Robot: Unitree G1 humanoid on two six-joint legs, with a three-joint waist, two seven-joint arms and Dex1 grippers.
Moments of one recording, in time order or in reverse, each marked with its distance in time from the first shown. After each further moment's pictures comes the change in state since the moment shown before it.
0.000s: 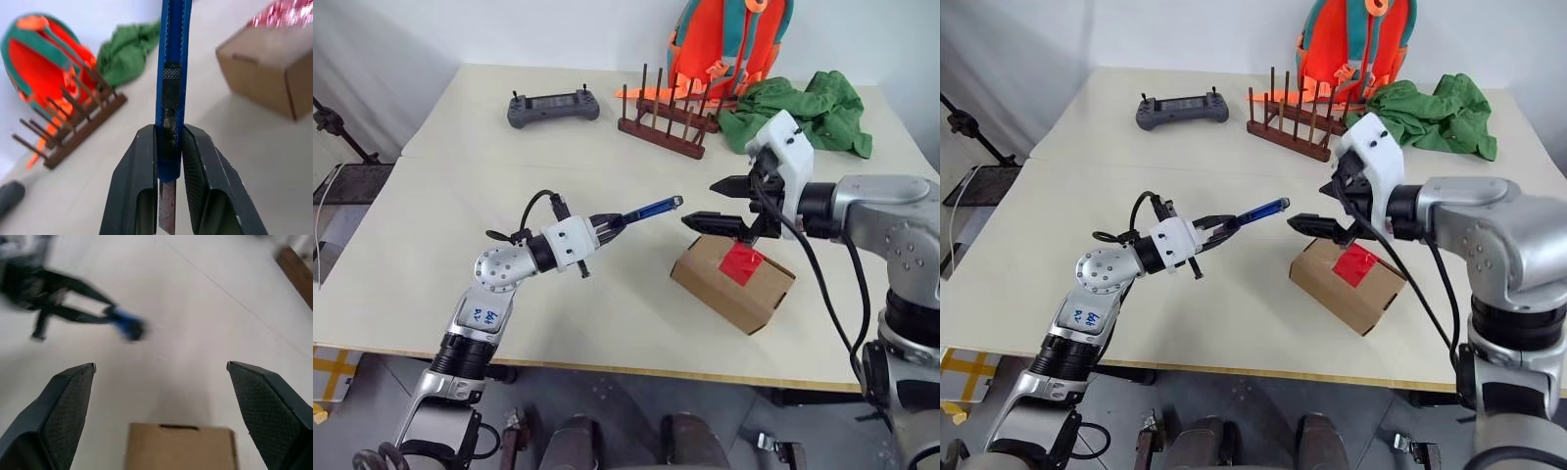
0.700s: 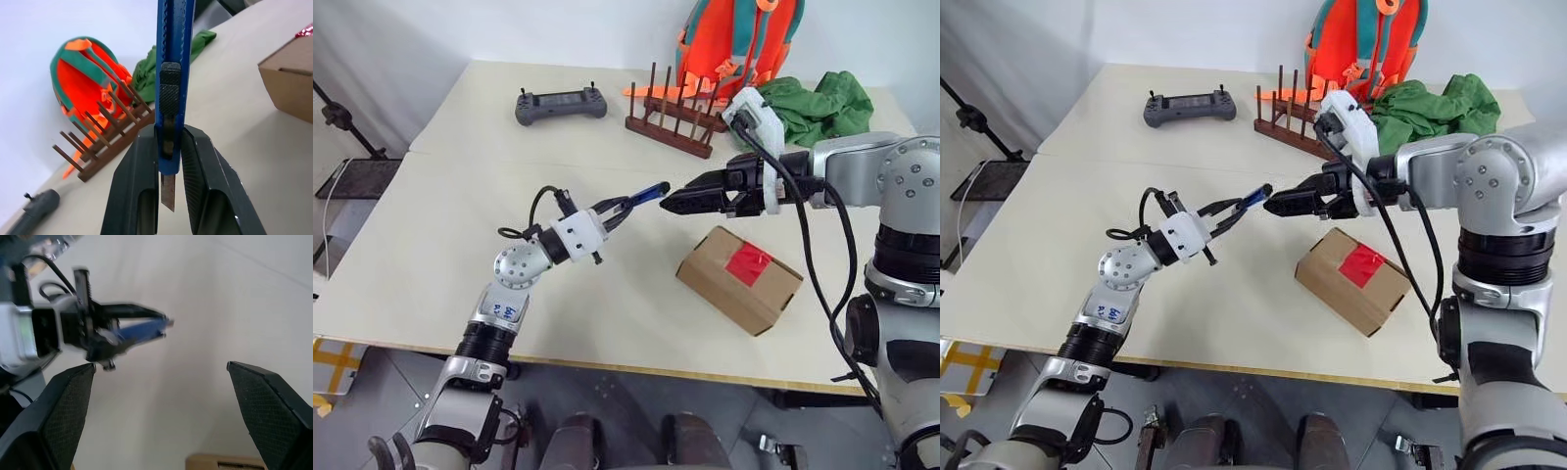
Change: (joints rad) left arm -0.102 -0.071 0.005 0.198 0.100 -0.185 0.145; right arm -0.171 -0.054 0.120 0.263 0.218 0.073 -0.080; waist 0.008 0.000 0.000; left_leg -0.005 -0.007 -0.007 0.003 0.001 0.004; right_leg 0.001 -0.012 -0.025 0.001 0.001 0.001
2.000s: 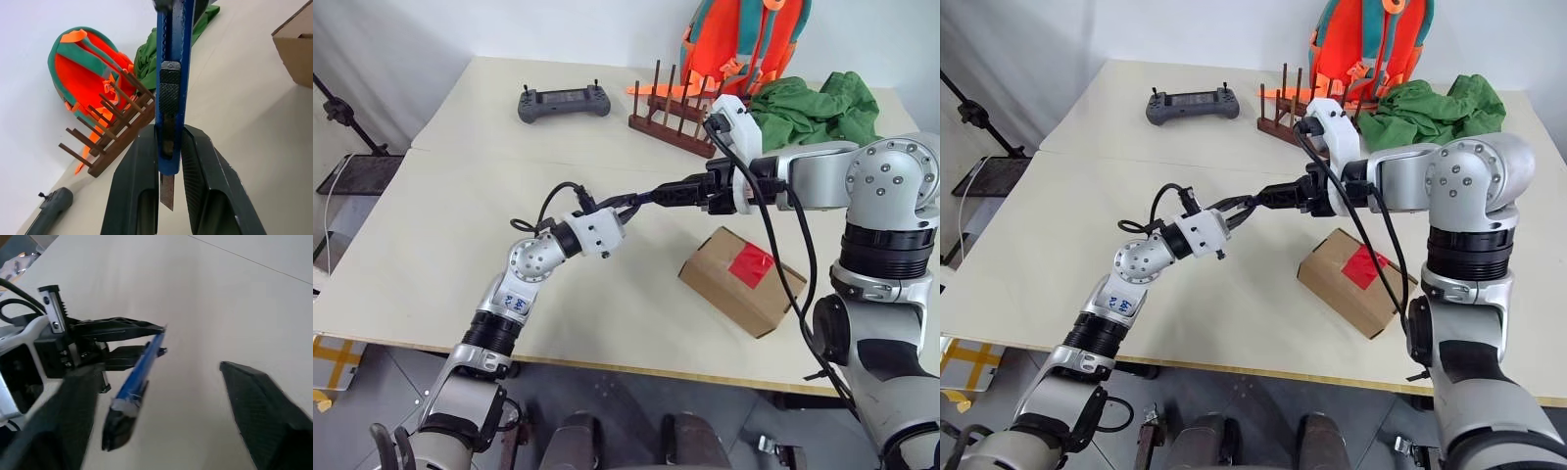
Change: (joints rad) left arm -0.049 0.003 -0.058 0.036 0.140 0.034 0.099; right arm -0.021 0.203 -0.102 0.105 0.063 0.000 -0.310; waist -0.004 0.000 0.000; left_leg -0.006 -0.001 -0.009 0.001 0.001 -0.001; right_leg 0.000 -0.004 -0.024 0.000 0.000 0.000
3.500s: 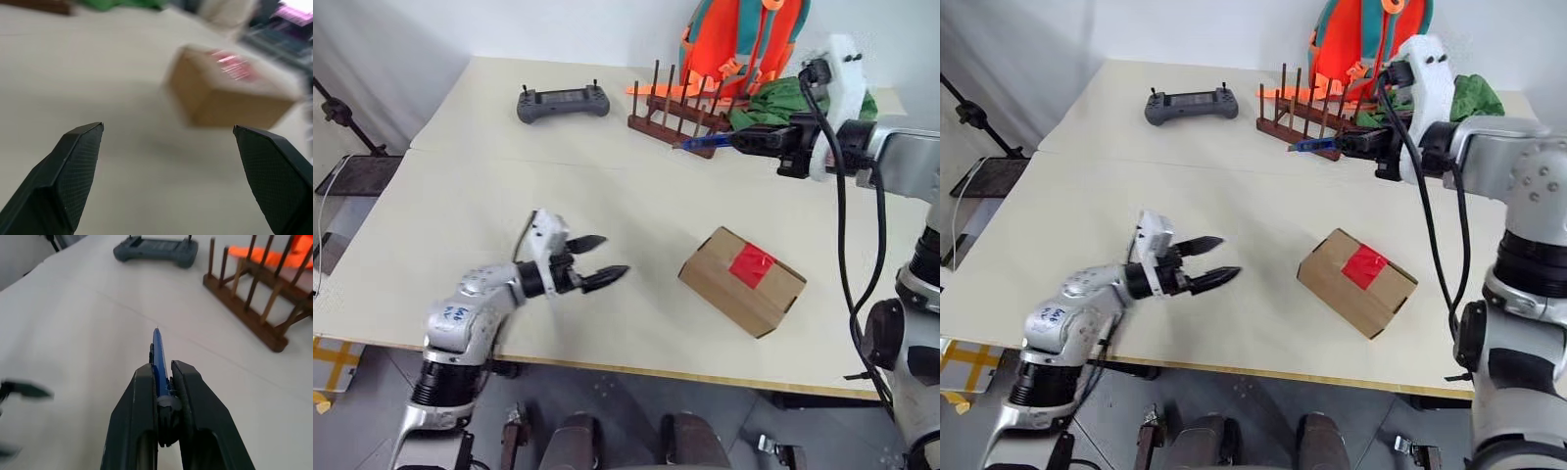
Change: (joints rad) left arm 0.276 0.054 0.174 -0.590 -0.797 1.153 -0.329; right arm 0.071 -0.228 -0.097 -0.139 -0.101 -0.170 0.120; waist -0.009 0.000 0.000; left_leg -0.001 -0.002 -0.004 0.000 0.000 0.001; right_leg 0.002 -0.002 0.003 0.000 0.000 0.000
